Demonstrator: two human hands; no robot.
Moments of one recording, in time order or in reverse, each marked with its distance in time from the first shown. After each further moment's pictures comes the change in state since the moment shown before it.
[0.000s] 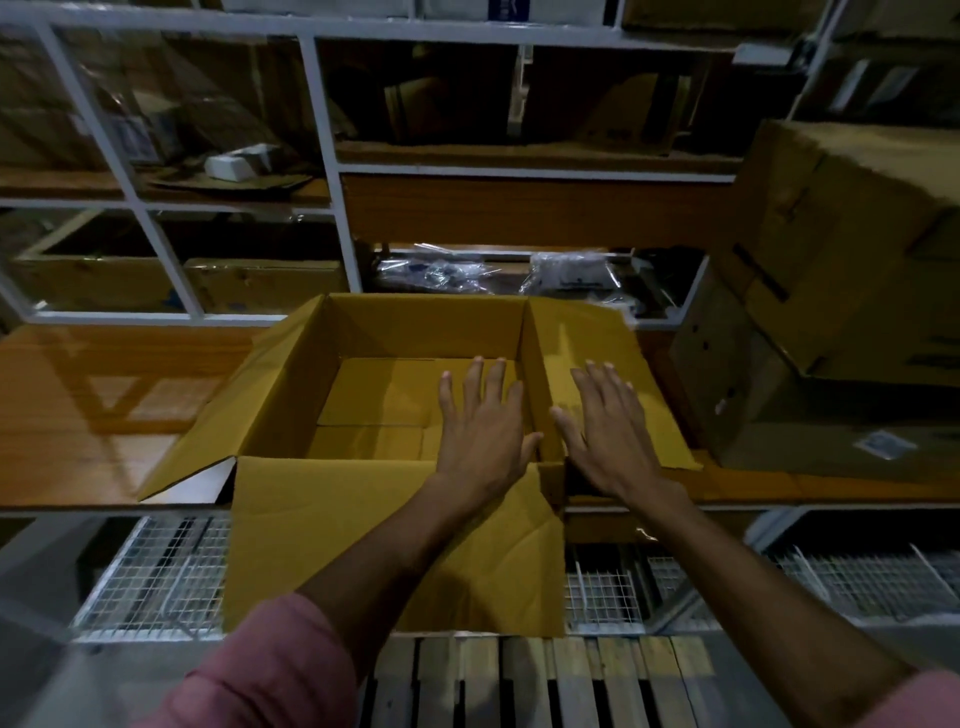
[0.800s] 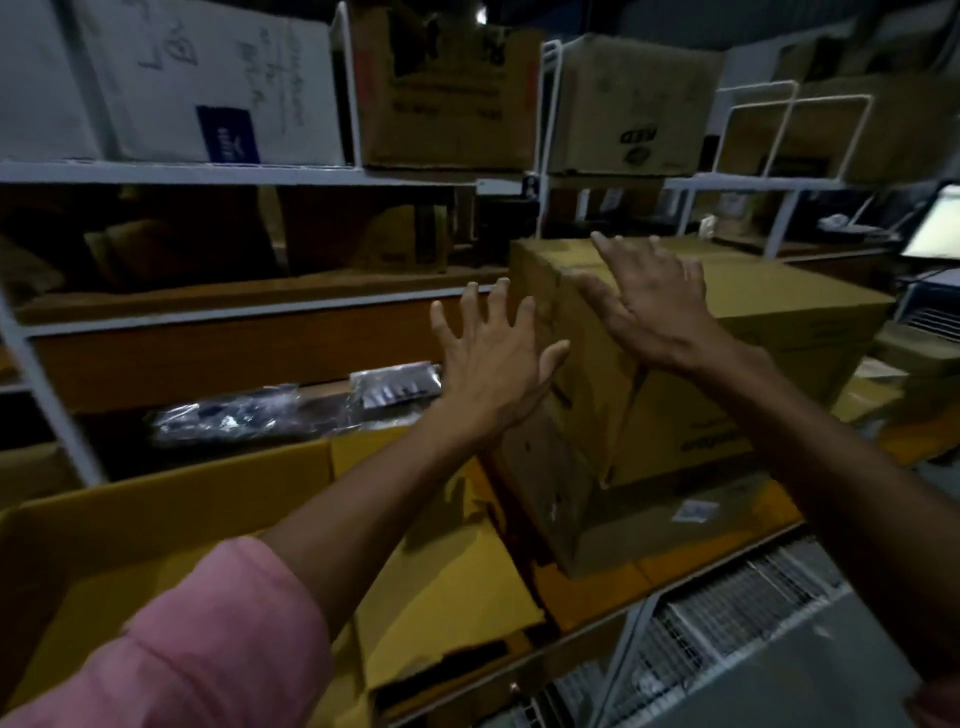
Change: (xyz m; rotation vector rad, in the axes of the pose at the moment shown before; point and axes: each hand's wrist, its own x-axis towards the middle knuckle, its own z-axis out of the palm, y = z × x) left_hand 0.258 0.205 -0.101 -0.192 0.225 0.281; right_hand 0.131 0.182 -0.287 -0.240 0.249 0.240
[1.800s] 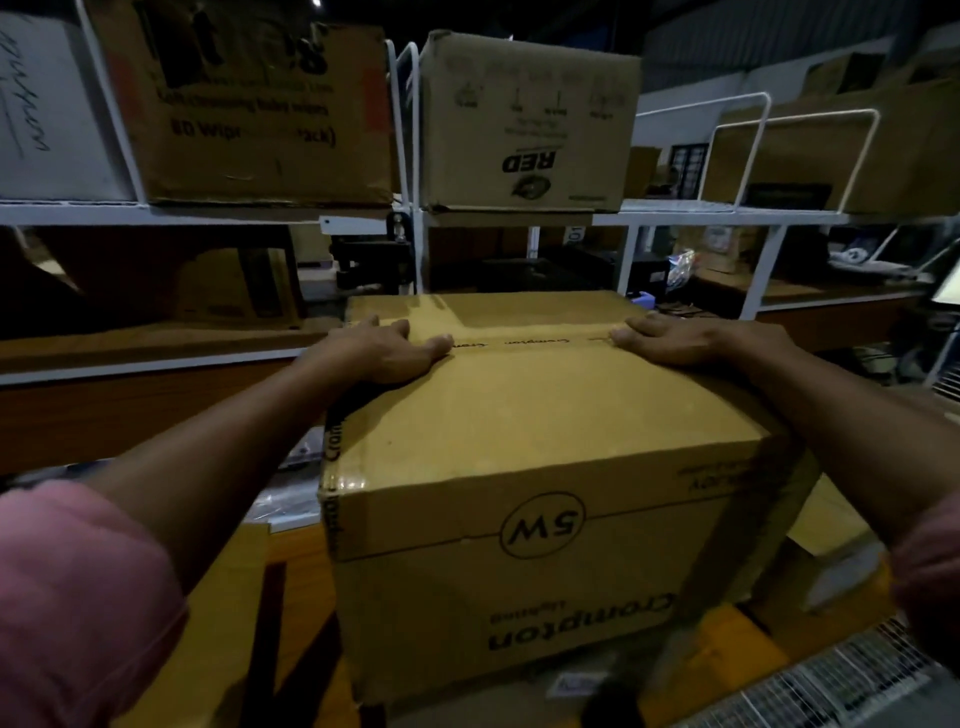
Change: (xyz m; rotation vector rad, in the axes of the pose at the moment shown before) left_hand 0.283 0.098 0.112 0.073 -0.500 -0.468; right_hand 0.220 0.397 0.009 -0.114 -0.674 0.211
